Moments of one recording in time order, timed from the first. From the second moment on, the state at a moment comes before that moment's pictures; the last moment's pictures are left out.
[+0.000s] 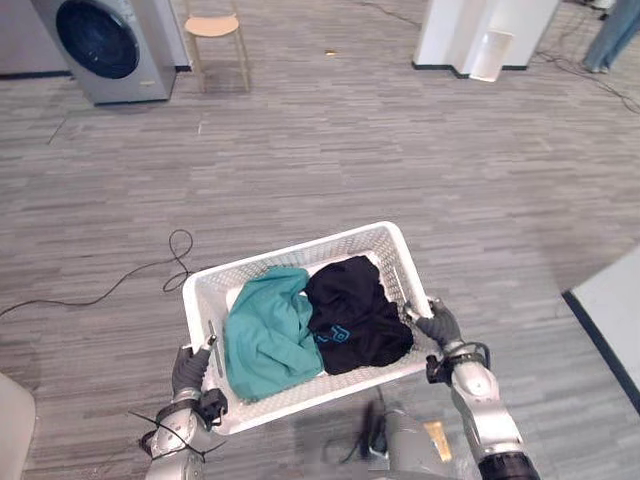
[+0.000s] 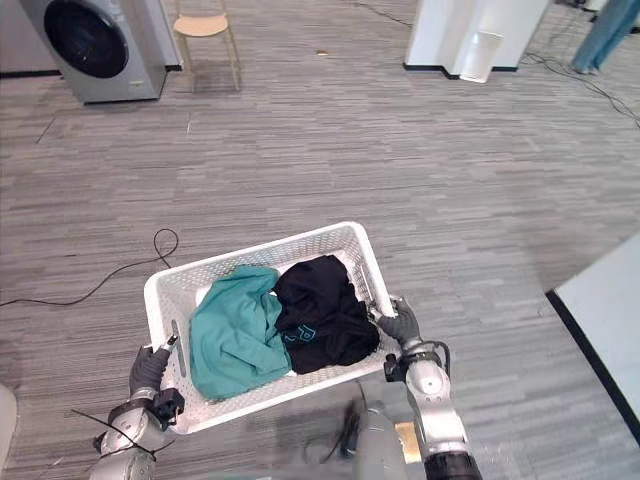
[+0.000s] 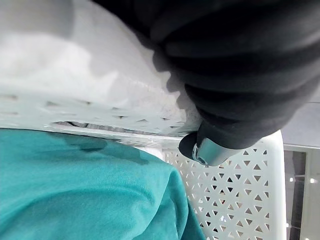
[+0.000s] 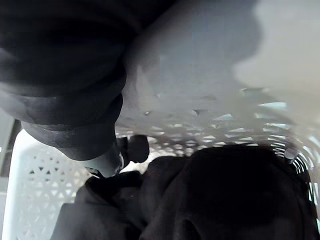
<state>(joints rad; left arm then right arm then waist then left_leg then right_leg) 0.28 0.13 0.13 0.08 -0.30 -0.02 0.07 0.09 -0.08 -0.02 0.12 -0.08 0.00 0.02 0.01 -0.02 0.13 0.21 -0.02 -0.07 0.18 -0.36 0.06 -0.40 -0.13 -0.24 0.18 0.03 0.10</state>
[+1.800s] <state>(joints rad) 0.34 0.04 0.18 0.05 -0.29 0.01 0.06 0.10 -0.15 0.01 0.09 -0.07 0.01 0.03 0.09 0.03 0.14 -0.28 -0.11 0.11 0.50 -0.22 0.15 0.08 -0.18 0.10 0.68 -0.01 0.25</state>
